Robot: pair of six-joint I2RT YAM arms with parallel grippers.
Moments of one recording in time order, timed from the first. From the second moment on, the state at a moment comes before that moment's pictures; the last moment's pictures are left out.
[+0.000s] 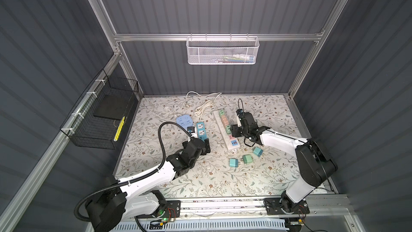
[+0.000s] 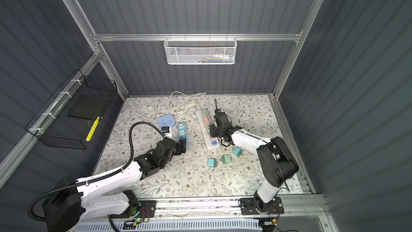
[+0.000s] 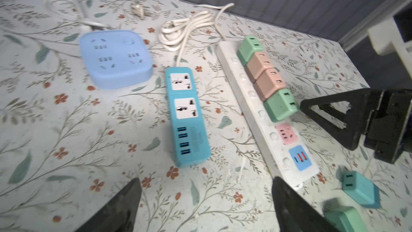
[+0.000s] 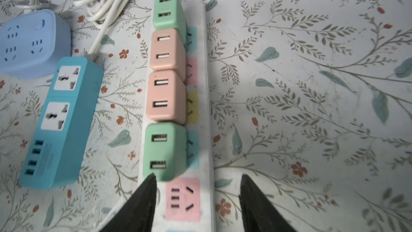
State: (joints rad) left arm -0.88 1.22 0.67 -0.05 -0.44 -0.60; right arm 0.54 1.62 1.00 -0.16 0.08 0.28
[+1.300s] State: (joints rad) left arm -0.85 1.38 0.82 -0.24 -0.39 -0.58; right arm 0.90 1.37 0.58 -0.17 -0.16 0.75
